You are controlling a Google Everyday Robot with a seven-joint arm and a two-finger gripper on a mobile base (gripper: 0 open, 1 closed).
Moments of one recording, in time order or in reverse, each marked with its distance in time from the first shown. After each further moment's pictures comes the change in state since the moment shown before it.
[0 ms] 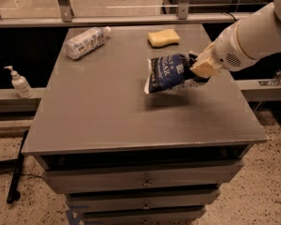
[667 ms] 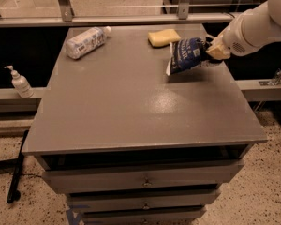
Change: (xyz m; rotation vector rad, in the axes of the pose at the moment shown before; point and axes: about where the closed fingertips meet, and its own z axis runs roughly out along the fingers) arm 0.030 -0.105 0.020 0.210 0.050 -0.061
